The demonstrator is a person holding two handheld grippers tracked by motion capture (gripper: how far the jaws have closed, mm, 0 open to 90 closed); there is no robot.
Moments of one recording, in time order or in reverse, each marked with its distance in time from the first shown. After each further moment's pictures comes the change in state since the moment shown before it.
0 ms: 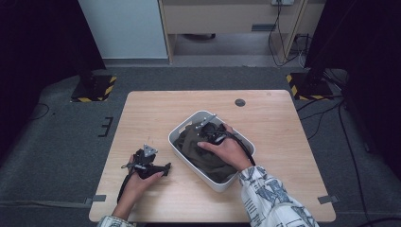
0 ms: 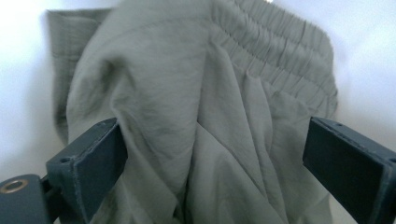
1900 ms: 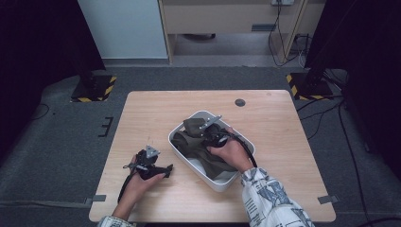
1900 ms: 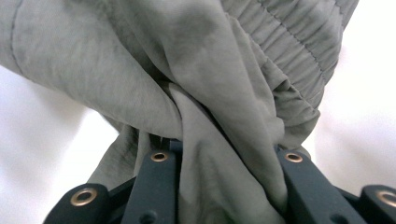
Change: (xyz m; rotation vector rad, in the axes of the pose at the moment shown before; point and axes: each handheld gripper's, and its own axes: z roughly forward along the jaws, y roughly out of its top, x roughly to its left) left arm -0.006 0.000 0.000 0.000 -0.033 0.034; right arm -0.008 -0.010 -0.001 -0.058 0.021 0.009
